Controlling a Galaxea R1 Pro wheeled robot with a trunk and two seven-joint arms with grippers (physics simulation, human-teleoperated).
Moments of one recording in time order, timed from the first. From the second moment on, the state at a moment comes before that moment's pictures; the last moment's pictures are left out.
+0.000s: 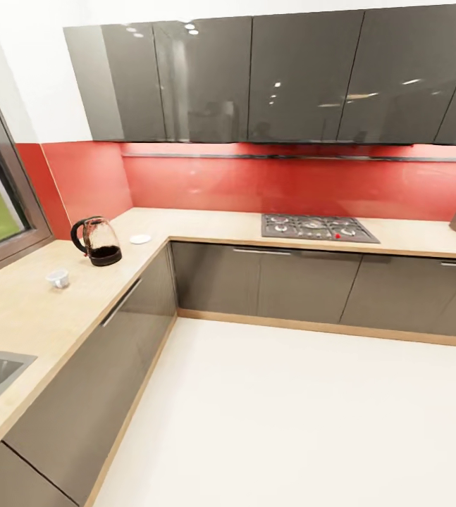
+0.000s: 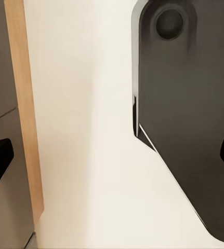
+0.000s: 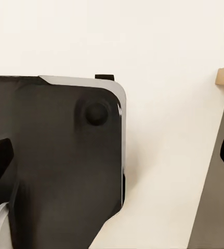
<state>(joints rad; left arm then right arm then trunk) -0.03 0.03 0.24 -0.01 -0.30 -0.12 0.14 -0.03 -0.04 0.00 -0.20 0.00 -0.15 0.00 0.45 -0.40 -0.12</state>
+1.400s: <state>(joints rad) -0.03 0.03 0.25 -0.01 -0.30 -0.12 0.15 -0.03 -0.04 0.00 -0.20 0.00 -0.15 0.00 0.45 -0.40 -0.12</state>
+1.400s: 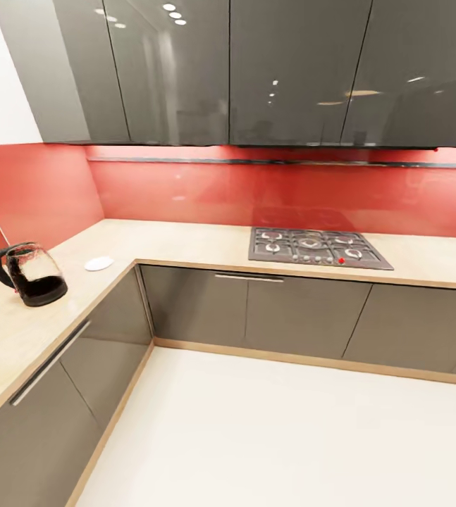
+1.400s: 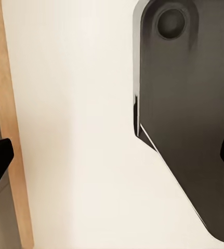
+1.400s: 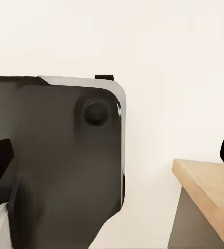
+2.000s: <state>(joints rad) -0.03 0.03 0.25 -0.01 -0.29 -0.12 0.15 -0.03 -0.04 0.00 -0.20 0.00 -0.15 0.00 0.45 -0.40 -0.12</state>
